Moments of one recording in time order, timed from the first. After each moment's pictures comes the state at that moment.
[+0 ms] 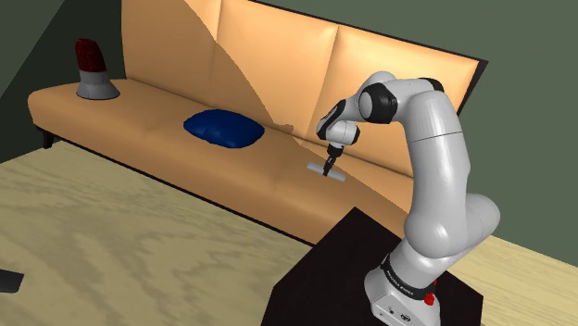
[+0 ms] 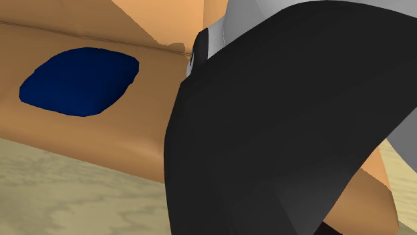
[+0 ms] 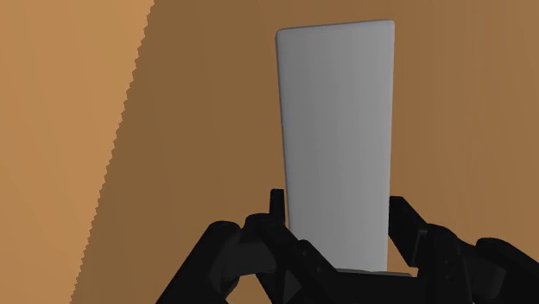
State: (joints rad) arm -0.36 0.80 -0.35 -1.78 0.43 2.44 -1.22
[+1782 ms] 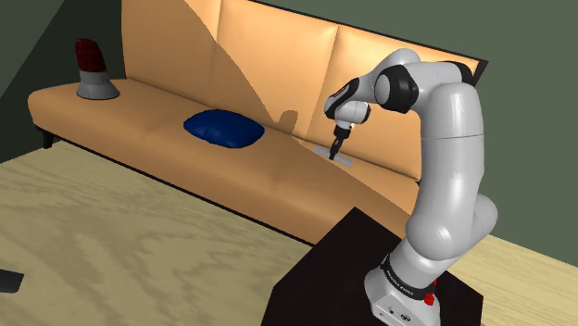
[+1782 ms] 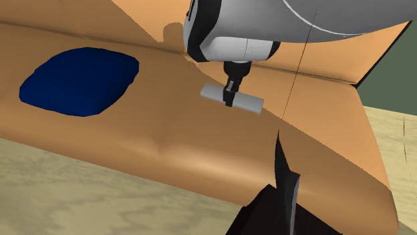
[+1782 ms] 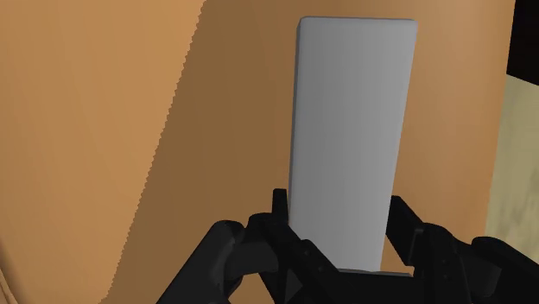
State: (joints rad) arm -0.31 0.60 -0.43 -1.82 0.34 2.28 -1.17
